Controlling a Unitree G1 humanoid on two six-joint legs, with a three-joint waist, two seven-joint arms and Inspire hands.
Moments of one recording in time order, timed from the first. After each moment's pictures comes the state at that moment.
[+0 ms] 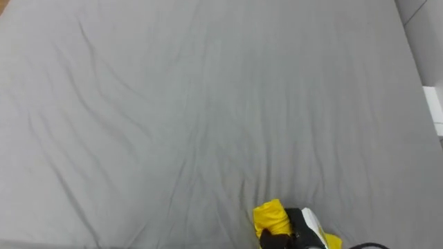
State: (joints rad) left arm 0.17 0.22 -0.06 1.13 -0.34 -0.02 0.11; right arm 0.11 -0.24 0.22 0.77 -0.25 -0.06 -0.17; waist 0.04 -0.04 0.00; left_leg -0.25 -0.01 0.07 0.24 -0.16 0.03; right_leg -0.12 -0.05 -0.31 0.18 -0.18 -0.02
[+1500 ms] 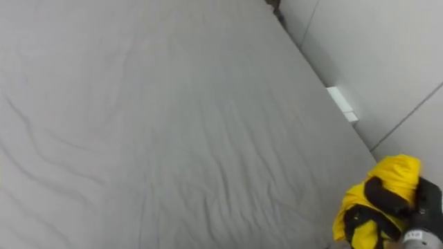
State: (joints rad) left arm 0.29 0.23 0.18 1.06 -0.11 0.11 0.07; right arm 0.18 -0.35 -0.38 0.54 0.11 0.02 -0.24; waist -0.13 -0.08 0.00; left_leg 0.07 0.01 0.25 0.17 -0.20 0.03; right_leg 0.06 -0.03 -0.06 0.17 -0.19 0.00
